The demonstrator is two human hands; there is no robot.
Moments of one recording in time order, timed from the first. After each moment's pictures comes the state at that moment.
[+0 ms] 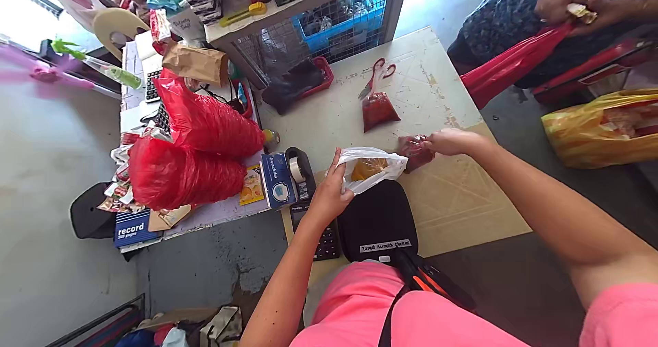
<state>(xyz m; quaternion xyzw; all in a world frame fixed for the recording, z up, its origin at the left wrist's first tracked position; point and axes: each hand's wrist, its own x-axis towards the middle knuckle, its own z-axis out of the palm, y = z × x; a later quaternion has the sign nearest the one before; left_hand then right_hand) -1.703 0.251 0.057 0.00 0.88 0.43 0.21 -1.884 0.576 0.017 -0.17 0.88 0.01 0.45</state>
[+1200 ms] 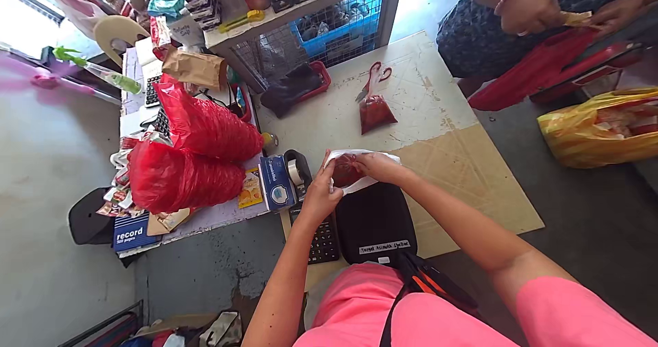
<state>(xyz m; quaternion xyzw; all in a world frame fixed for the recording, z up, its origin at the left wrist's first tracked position) -1.699 0.234 0.044 -0.02 0.87 0.47 0.14 -1.808 0.439 -0.014 -0.29 0.86 -0.25 0.33</state>
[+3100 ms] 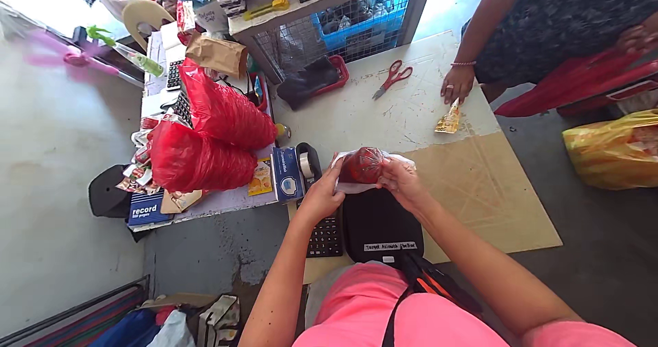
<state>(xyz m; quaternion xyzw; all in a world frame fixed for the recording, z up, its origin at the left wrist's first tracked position) -1.688 0.211 0.058 0.00 0.88 0.42 0.23 -1.737 0.441 0.023 0.03 0.46 -0.85 0.25</state>
